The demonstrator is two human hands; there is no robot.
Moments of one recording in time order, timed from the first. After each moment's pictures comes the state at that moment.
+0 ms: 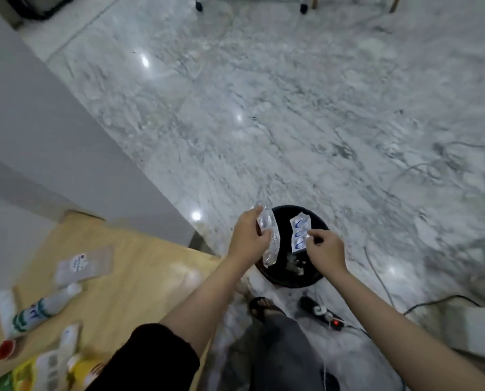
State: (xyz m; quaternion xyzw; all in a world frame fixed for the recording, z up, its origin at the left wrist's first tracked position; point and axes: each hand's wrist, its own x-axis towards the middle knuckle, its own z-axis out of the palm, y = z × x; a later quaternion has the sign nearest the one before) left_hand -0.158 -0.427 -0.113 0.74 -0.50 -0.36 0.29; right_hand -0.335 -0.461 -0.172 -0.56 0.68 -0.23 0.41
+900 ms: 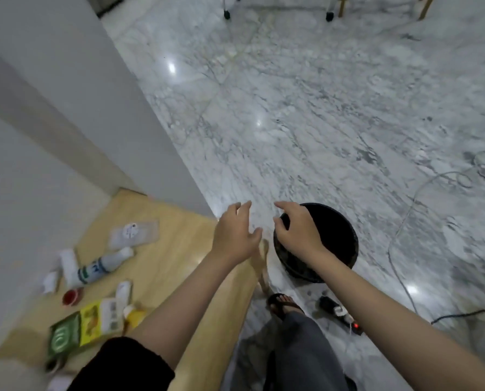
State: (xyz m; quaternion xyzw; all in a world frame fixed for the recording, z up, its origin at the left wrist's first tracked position) left_hand -0.089 -0.355 -0.085 0.77 -0.58 -0.20 0.16; right_hand -0.234 -0.420 -0.113 -0.77 0.50 -0.20 0.35
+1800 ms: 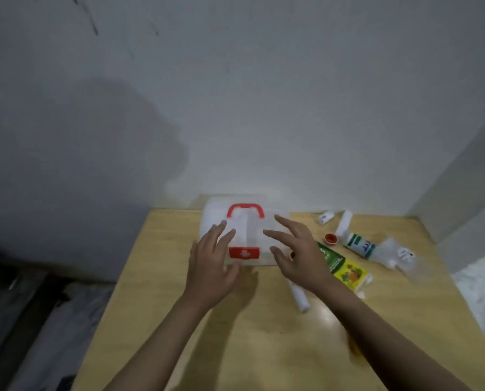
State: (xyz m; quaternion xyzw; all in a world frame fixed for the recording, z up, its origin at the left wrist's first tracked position) left_hand 0.023 0.113 -0.036 0.95 -0.10 0.13 0.26; right_hand 0.049 -0.099 -0.029 -0.91 -0.19 -0.10 0.35
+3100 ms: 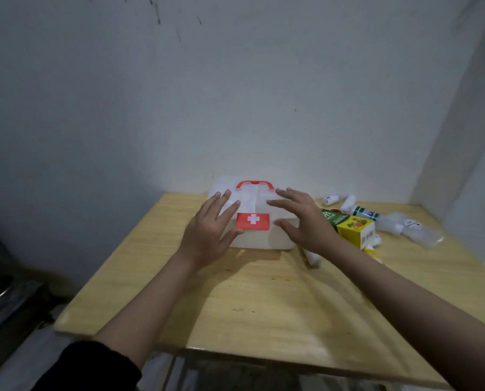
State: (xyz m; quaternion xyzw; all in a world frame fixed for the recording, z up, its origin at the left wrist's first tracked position) left_hand -0.014 0.142 -0.115 0.89 -0.23 0.37 0.11; right_hand -0.001 -0.098 -0.080 -0.89 -0.29 -0.20 0.29
